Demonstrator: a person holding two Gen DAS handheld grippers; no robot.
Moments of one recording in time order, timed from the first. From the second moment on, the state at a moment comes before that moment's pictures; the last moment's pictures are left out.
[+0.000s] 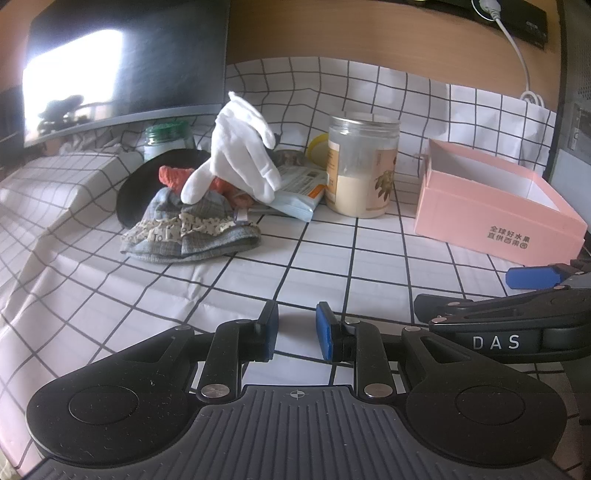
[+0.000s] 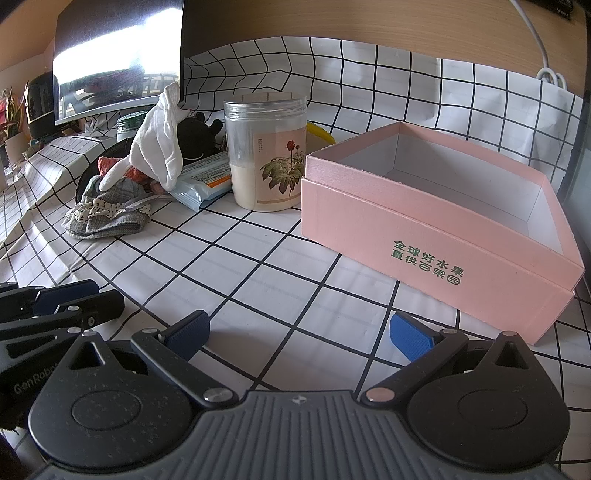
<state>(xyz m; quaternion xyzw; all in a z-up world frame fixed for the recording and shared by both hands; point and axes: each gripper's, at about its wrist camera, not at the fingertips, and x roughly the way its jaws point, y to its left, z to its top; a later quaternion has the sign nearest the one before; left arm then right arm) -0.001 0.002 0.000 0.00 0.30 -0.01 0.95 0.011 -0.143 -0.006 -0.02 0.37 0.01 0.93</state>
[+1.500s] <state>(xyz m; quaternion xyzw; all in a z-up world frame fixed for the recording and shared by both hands) 0.075 0.090 0.069 -0.10 0.28 -0.01 0.96 0.025 -0.144 0.003 -0.03 0.46 0.04 0.89</state>
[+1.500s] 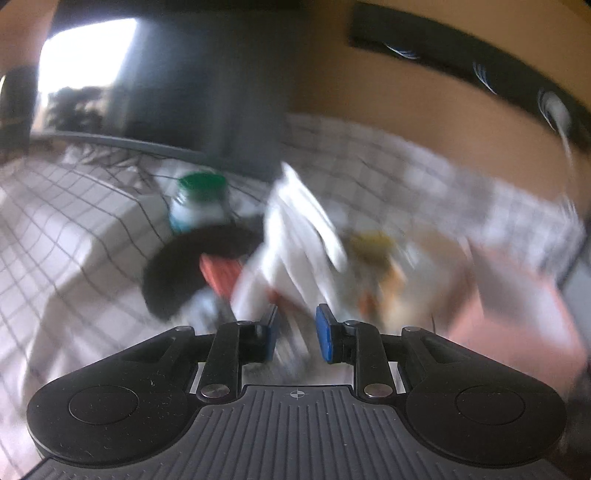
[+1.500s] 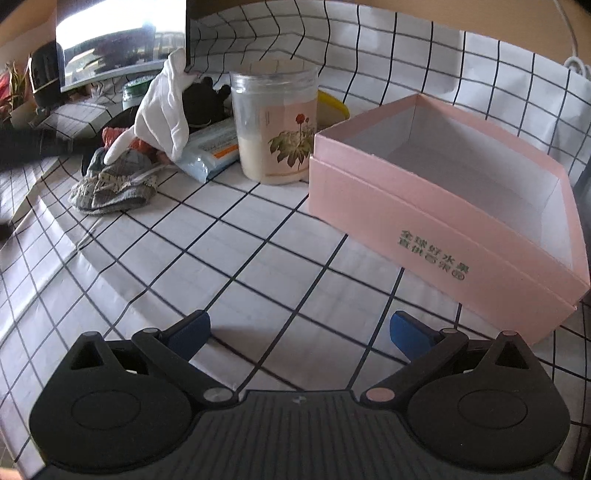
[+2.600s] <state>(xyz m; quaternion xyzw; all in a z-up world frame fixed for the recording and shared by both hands) 0.161 0.235 0.053 -0.11 0.36 -0.18 0.91 0.166 0.003 0.147 -0.06 0.38 0.02 0.92</state>
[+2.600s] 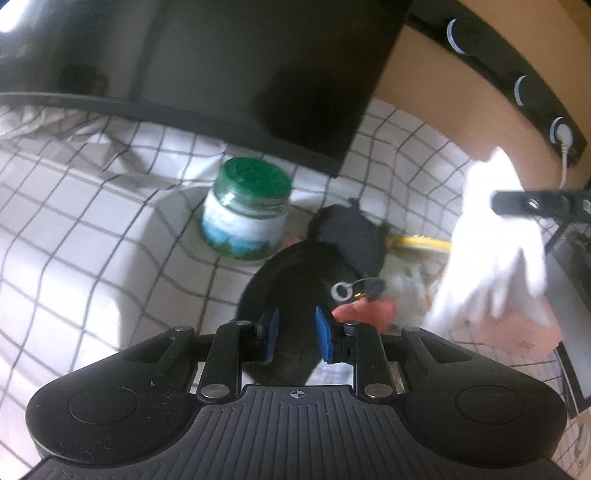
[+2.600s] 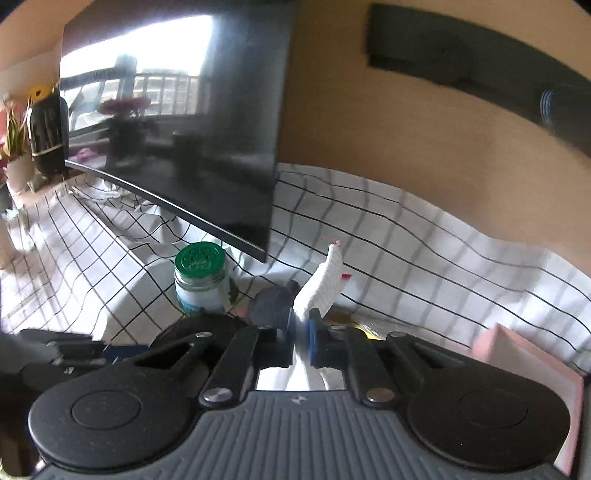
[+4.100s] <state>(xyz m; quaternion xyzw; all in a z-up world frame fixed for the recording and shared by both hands) 0.144 0.165 0.022 0.00 0.43 -0.10 0.90 0.065 -0.019 0.009 -0.09 0.44 0.02 0.89</state>
